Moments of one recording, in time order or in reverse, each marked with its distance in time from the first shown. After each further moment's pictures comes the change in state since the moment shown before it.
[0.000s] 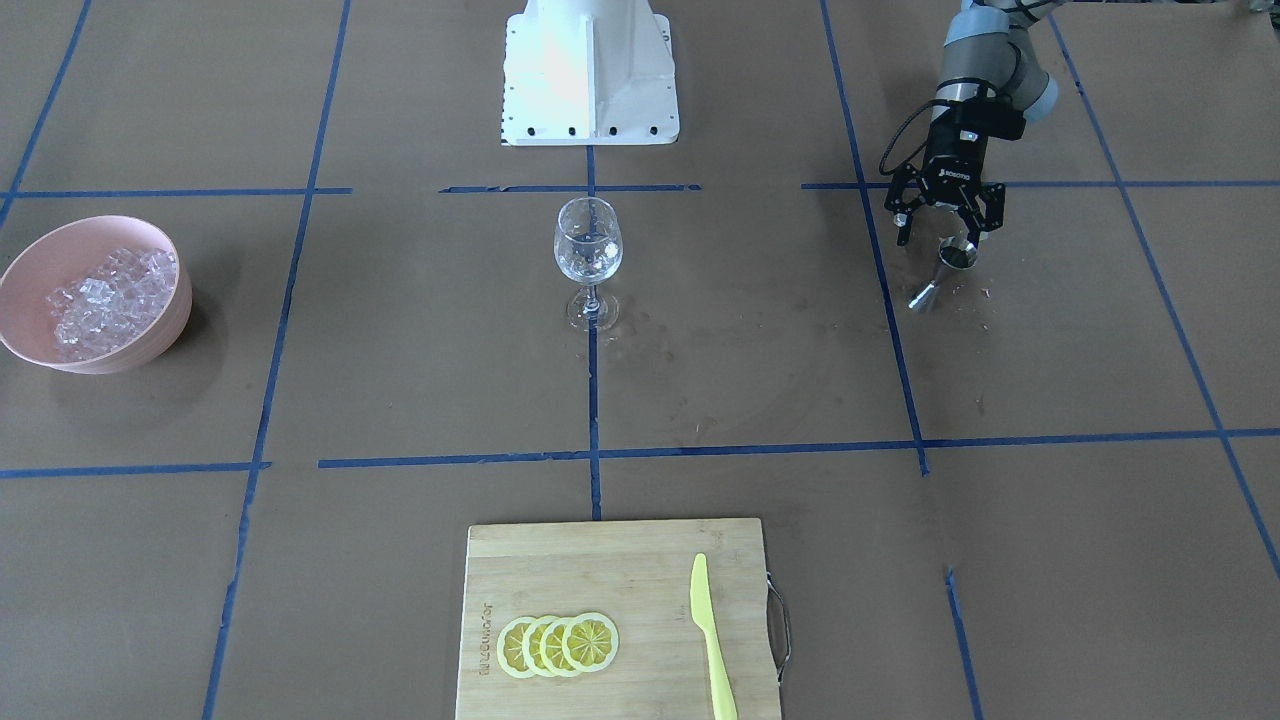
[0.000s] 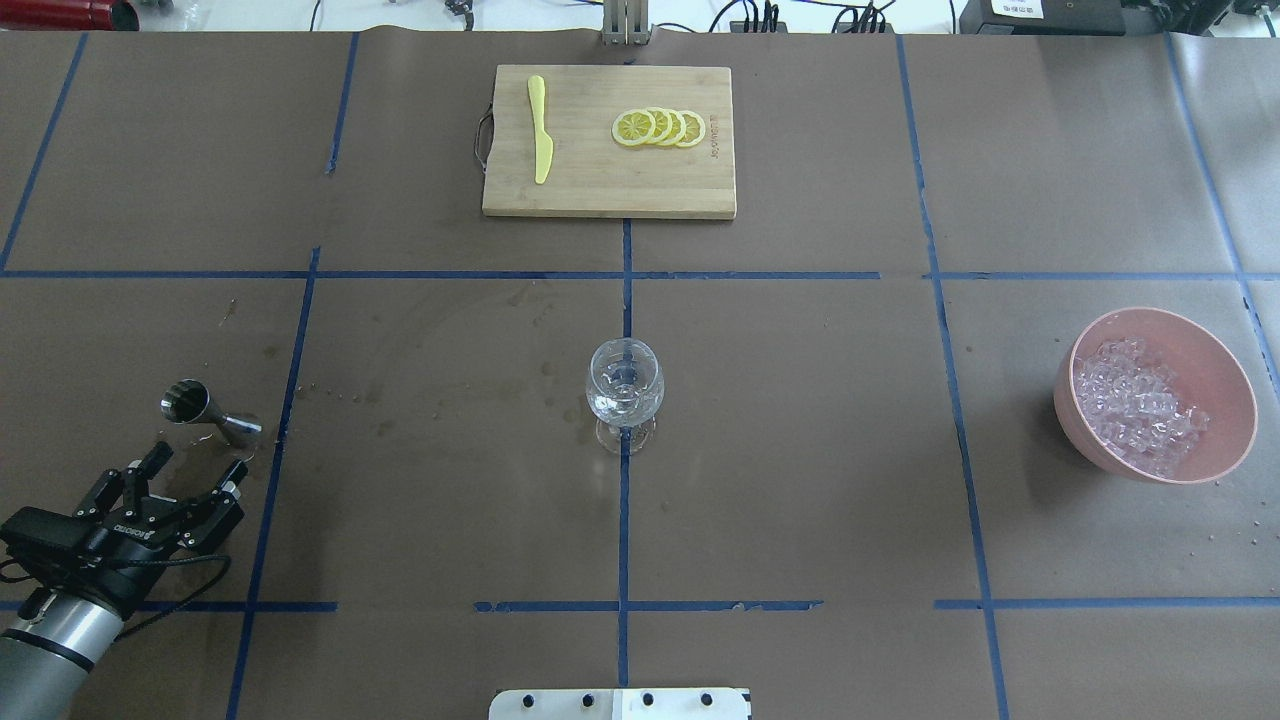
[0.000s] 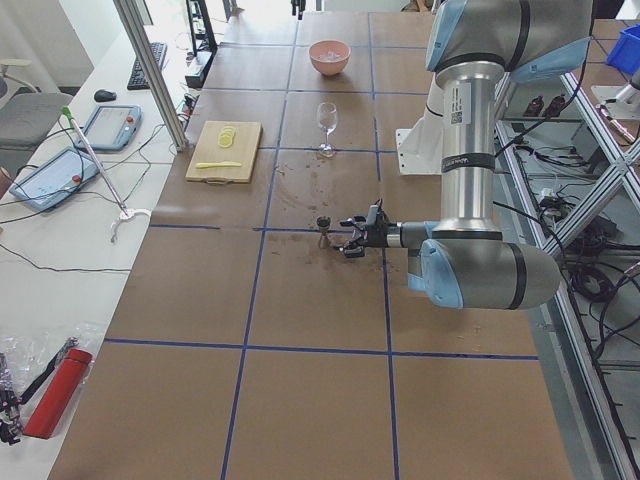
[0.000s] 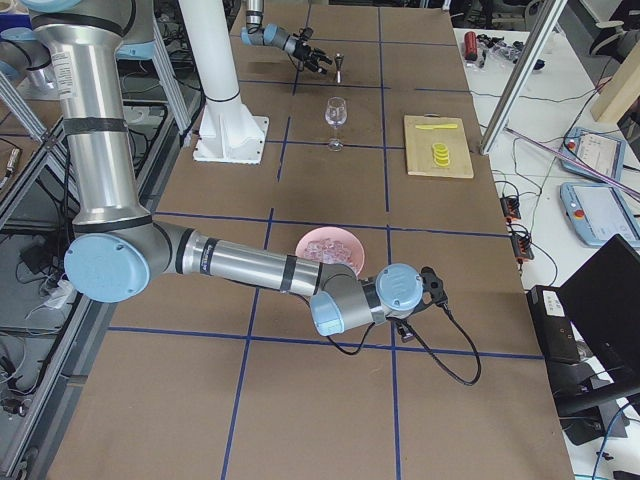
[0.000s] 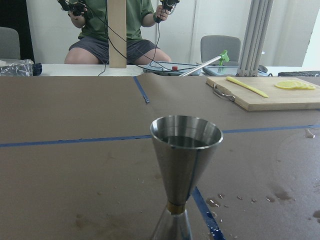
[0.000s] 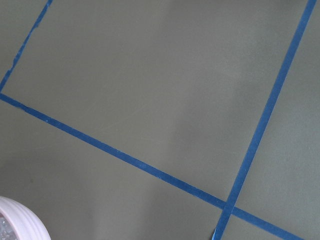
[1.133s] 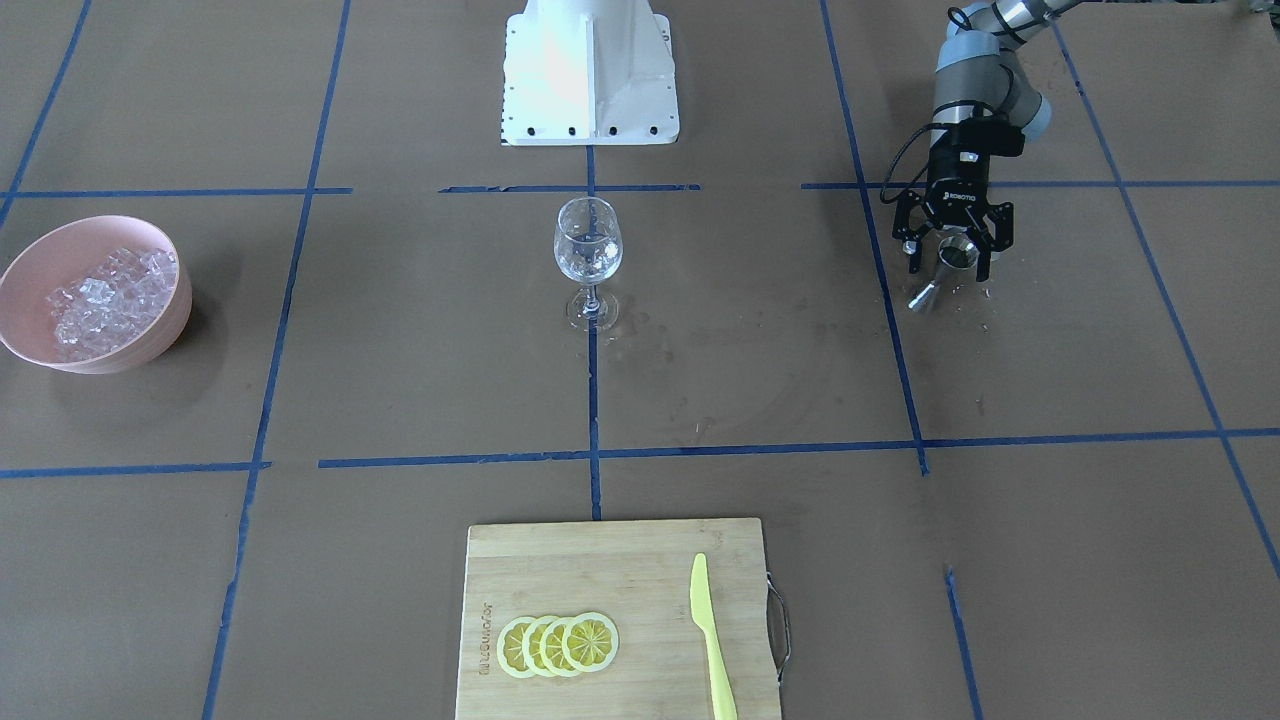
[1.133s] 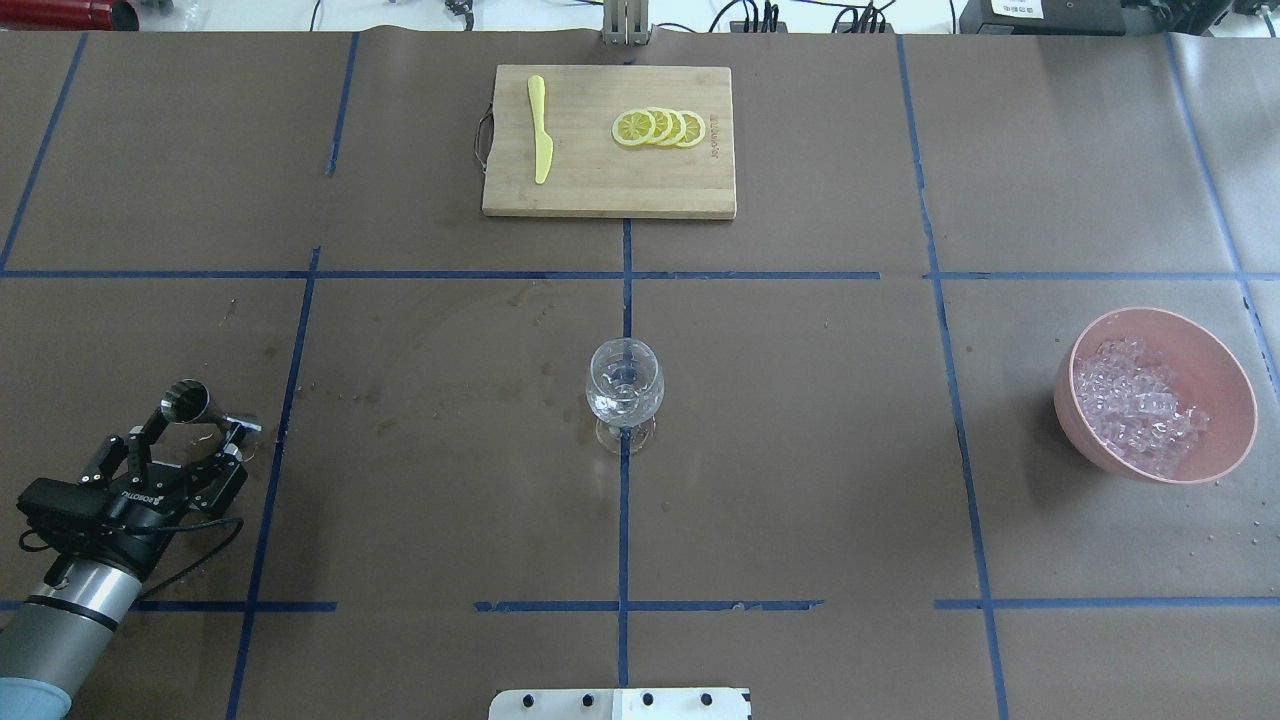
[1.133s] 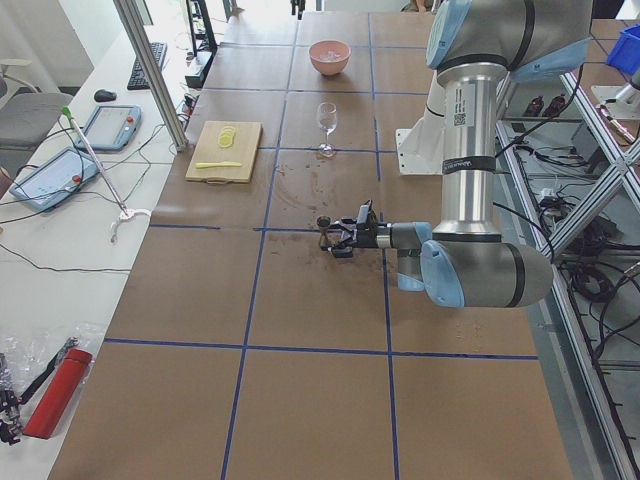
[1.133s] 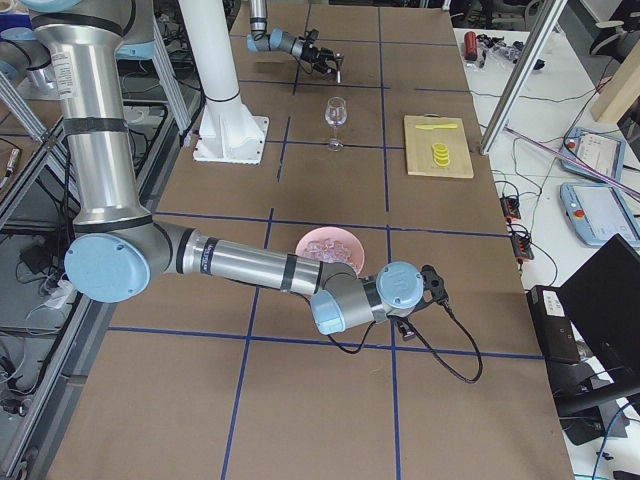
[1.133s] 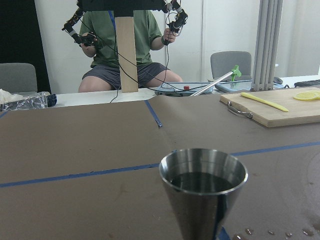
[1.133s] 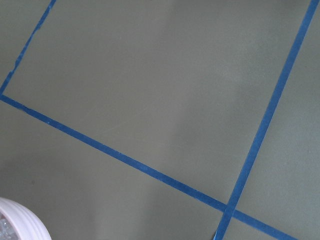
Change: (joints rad) left arm -0.085 -0.059 0.069 0.006 0.006 0.071; right arm 0.000 0.001 0.005 0.000 -0.001 0.000
